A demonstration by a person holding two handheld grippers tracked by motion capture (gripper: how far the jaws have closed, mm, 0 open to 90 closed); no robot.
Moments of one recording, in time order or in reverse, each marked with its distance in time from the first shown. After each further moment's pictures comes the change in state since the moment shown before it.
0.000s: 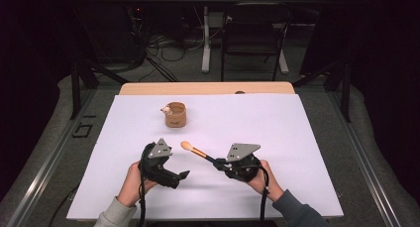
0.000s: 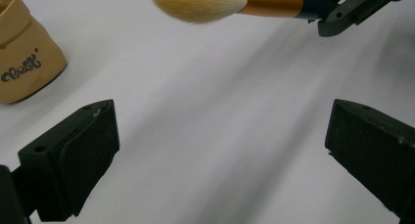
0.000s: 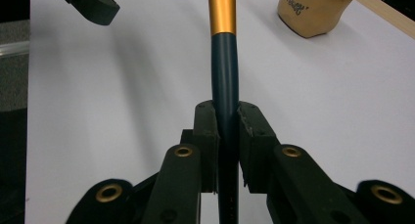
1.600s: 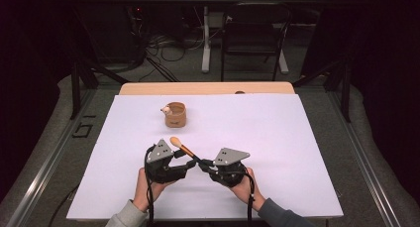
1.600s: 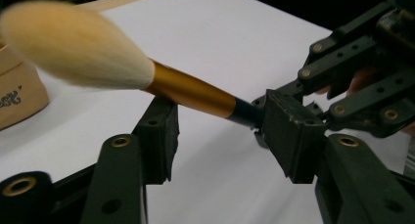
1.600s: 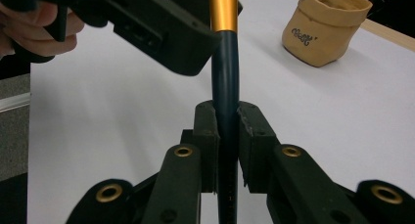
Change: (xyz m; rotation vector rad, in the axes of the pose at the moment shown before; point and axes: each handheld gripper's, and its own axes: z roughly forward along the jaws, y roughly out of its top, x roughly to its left) left arm -0.018 0.001 0.008 -0.246 -0.010 -0.120; right arm 0.027 0.005 0.032 -0.132 -0.041 0.082
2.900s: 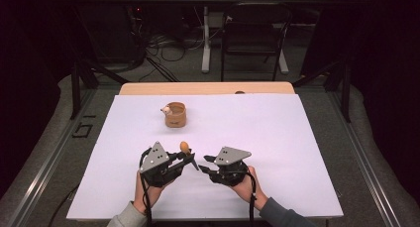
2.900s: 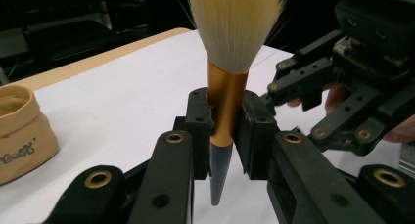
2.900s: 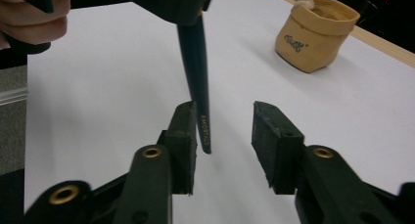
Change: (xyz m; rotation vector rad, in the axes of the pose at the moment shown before) left arm -0.009 0.003 -0.016 -0.138 0.000 0.093; right arm -0.004 0.006 -0.009 0.001 -0.012 -0.025
